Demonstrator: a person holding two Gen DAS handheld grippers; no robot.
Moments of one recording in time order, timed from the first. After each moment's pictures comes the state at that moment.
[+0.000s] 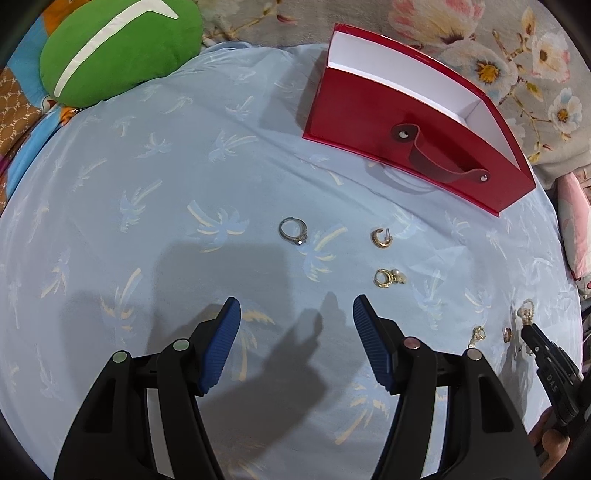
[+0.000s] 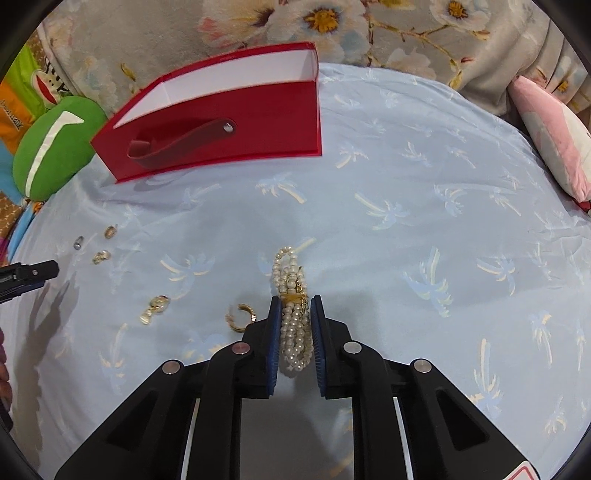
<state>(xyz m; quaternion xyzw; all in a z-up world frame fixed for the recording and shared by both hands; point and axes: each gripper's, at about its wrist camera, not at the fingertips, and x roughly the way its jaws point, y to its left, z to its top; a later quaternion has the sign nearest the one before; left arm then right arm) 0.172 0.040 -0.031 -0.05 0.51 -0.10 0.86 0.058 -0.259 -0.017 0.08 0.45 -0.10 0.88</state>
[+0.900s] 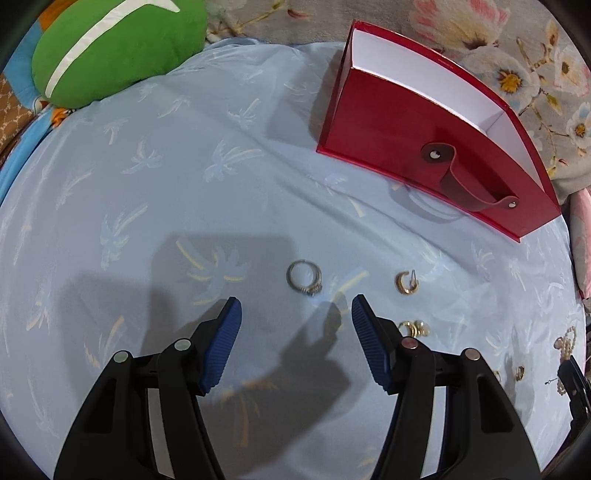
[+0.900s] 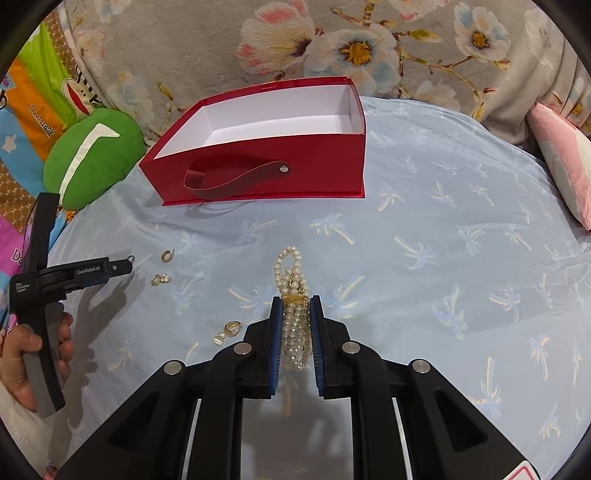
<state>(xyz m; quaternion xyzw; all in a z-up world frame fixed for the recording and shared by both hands) 0.218 0.035 -0.046 -0.05 0.51 -0.08 0.86 0.058 -0.230 0.024 0.09 0.42 -0.05 0.90</state>
